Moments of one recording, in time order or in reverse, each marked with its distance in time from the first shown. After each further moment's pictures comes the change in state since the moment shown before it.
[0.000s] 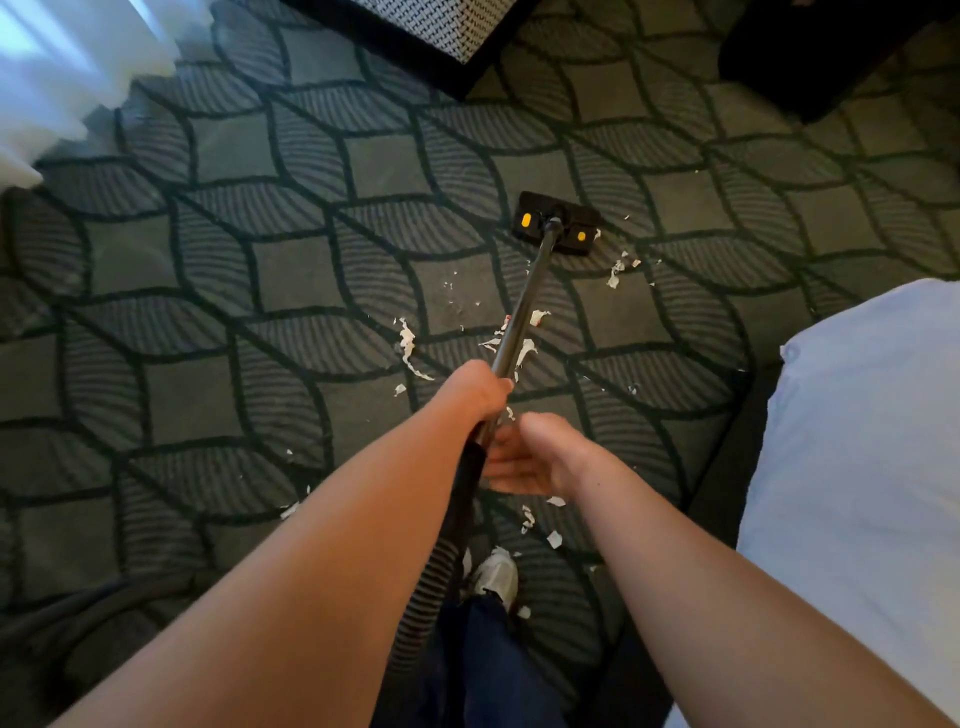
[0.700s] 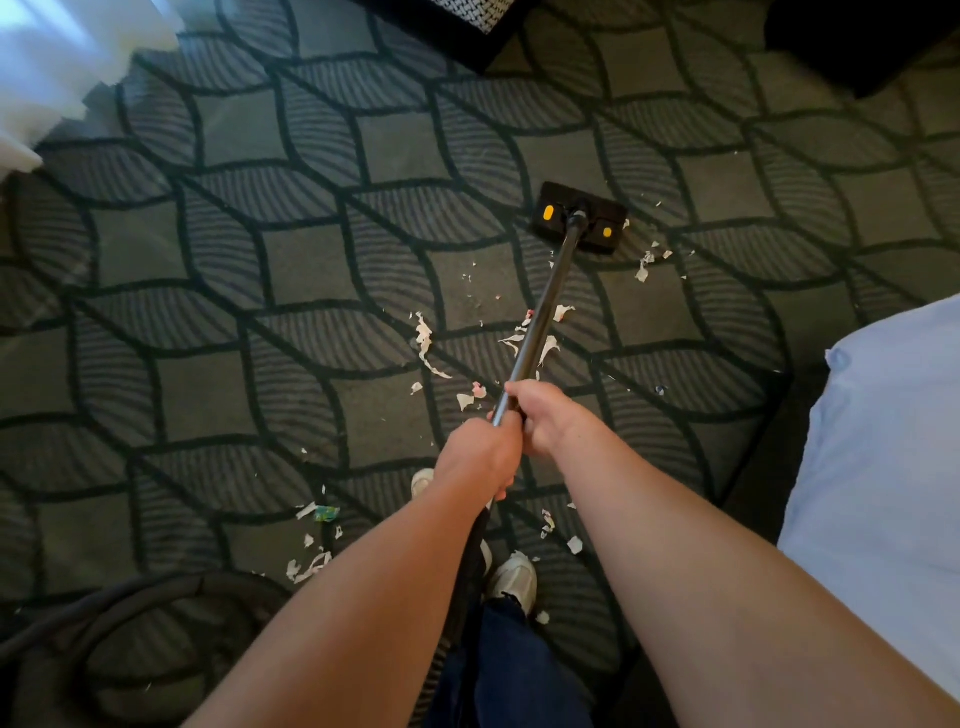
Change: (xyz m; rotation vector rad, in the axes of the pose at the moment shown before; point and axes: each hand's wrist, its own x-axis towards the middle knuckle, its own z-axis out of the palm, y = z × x) left_hand -0.029 -0.031 0.011 -0.349 -0.008 -0.260; right_hand 0.083 -0.054 0.031 0.214 0.103 0.038
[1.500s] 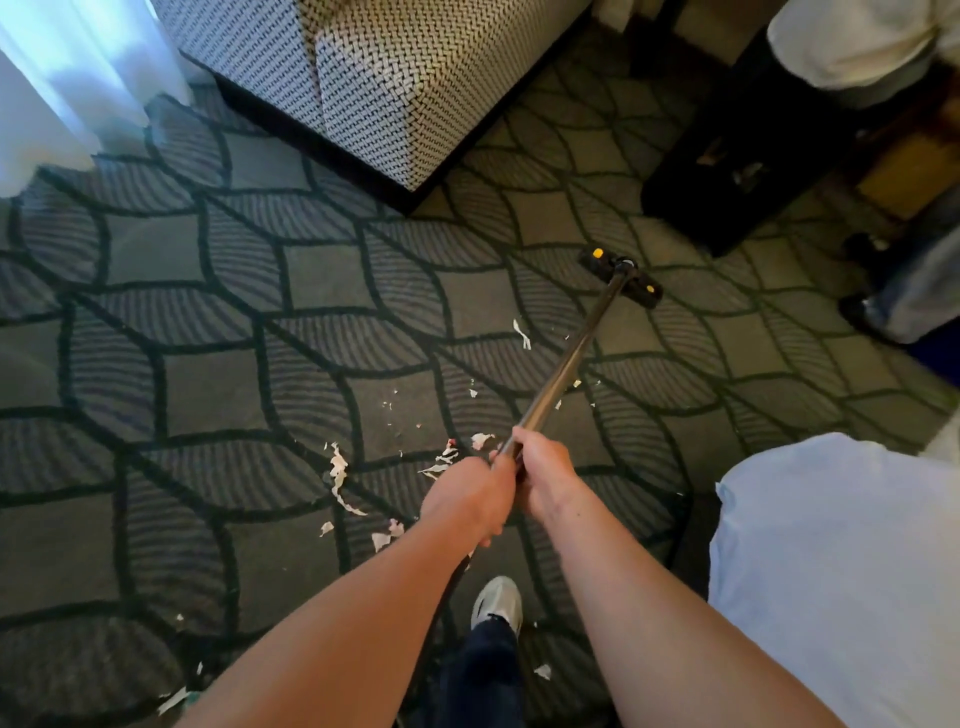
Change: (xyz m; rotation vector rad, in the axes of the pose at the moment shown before) left_hand 0.035 0.172 -0.015 0.125 -0.051 0.301; right_hand -0.004 -0.148 -0.065 0.243 0.228 -0.264
